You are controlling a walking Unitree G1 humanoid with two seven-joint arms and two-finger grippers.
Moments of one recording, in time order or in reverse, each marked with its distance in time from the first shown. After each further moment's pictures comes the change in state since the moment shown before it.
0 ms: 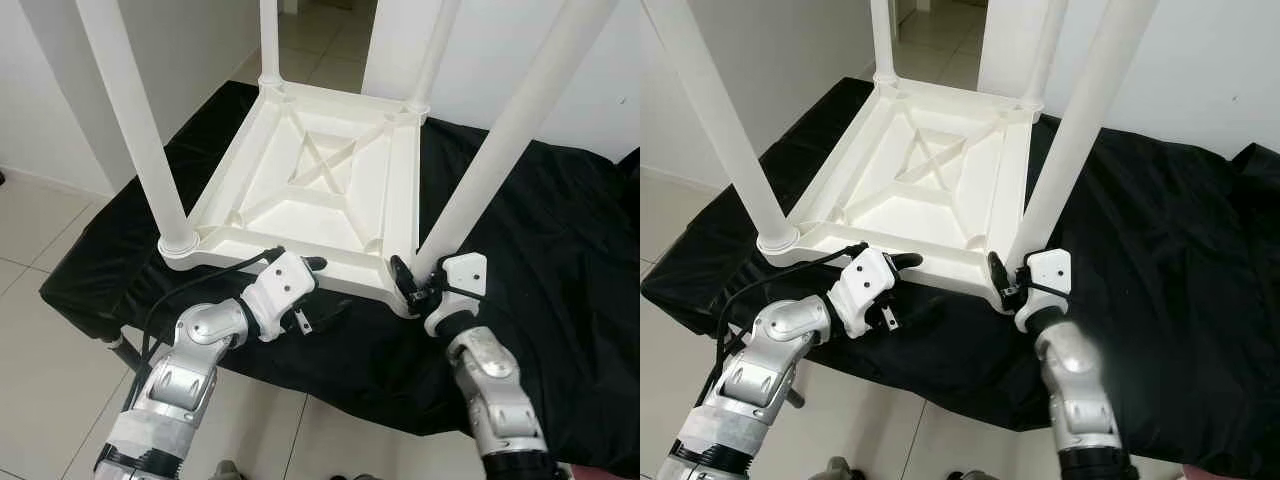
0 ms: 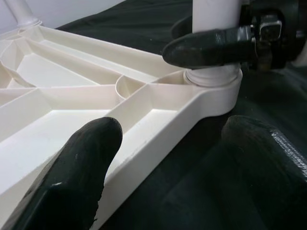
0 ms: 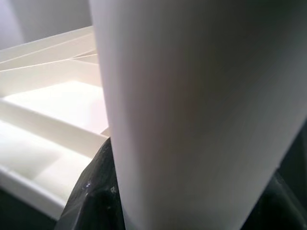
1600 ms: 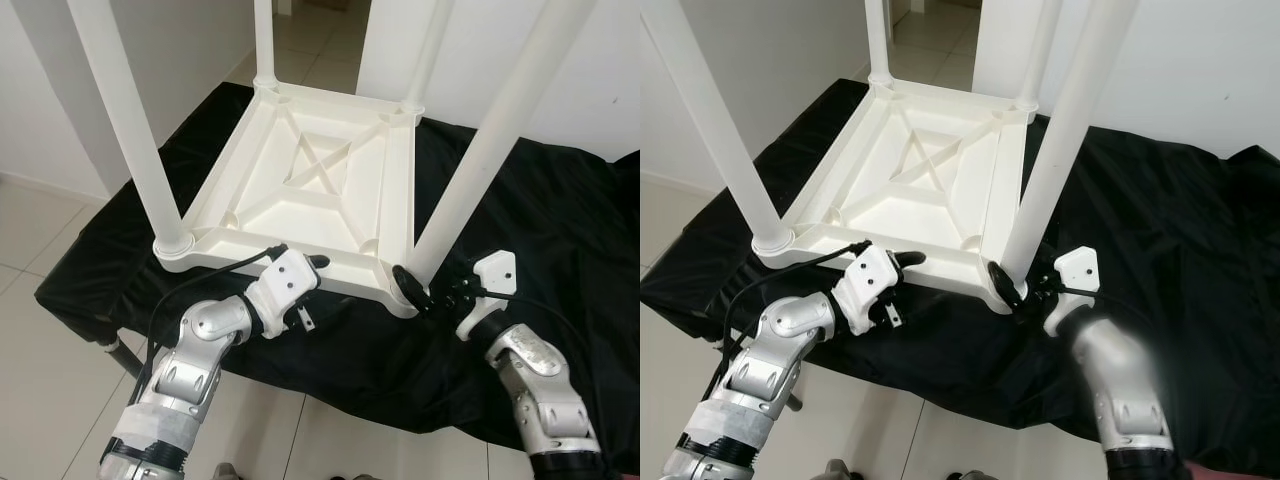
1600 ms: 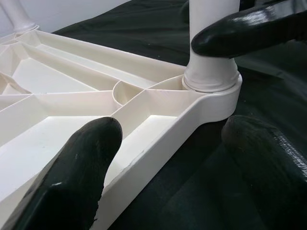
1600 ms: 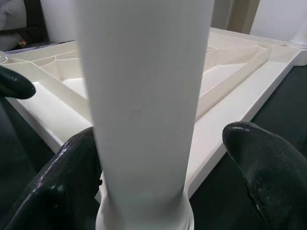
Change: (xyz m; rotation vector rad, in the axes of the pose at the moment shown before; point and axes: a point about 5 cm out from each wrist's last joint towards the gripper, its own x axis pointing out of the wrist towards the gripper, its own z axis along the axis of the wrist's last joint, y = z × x) left arm 0.004 0.001 -0.004 -0.007 -0.005 -0.004; right arm -0.001 -0.040 0.013 -0.077 0.020 0.402
